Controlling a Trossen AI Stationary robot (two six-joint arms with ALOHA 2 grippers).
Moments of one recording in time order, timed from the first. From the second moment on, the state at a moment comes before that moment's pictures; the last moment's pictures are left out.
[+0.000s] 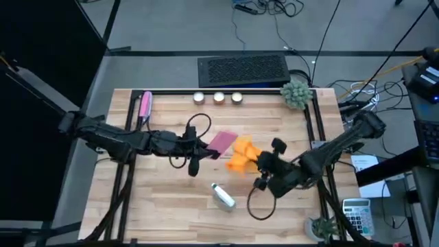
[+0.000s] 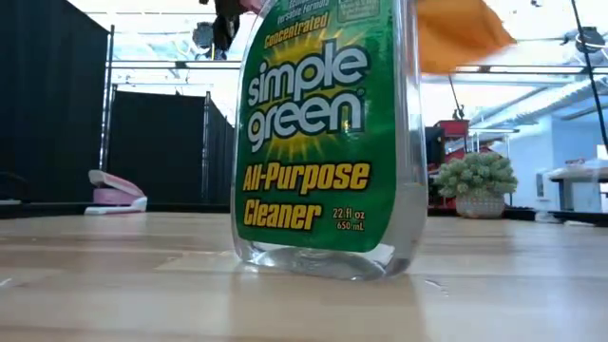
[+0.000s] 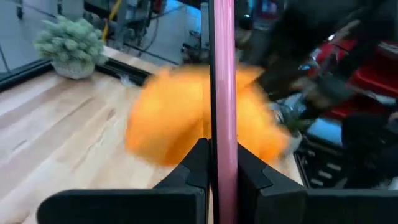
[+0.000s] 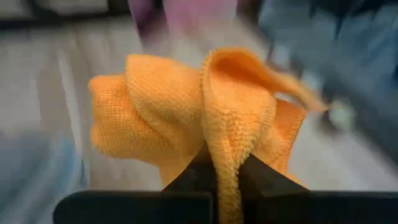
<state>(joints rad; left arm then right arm) -0.15 1.27 0.84 0.23 -0.20 -0.39 0.55 1.42 1.28 -0.71 0.91 0.58</state>
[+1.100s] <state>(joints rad) -0.12 1.34 0.84 0.39 0.01 -0.48 0.40 1.50 1.31 -0.14 1.24 -0.15</state>
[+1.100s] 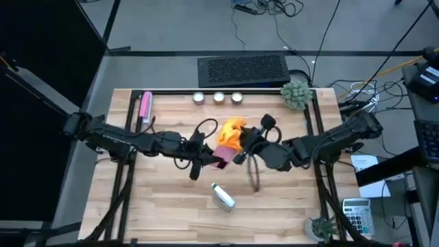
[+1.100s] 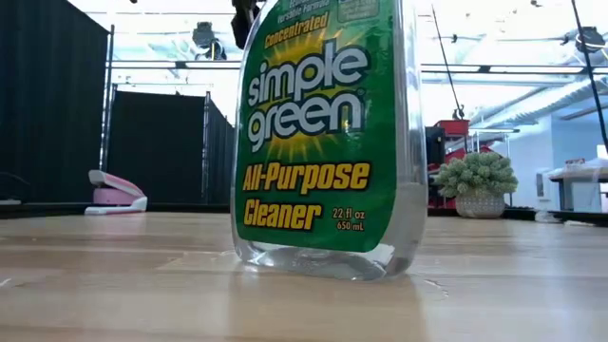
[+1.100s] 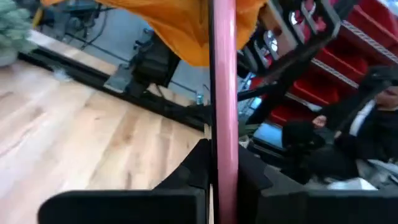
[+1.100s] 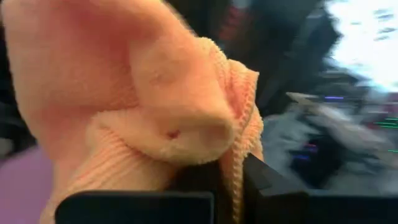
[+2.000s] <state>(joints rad) -0.14 1.34 0.84 0.40 -0.09 -0.39 0.35 1.55 1.32 0.04 1.10 -0.33</state>
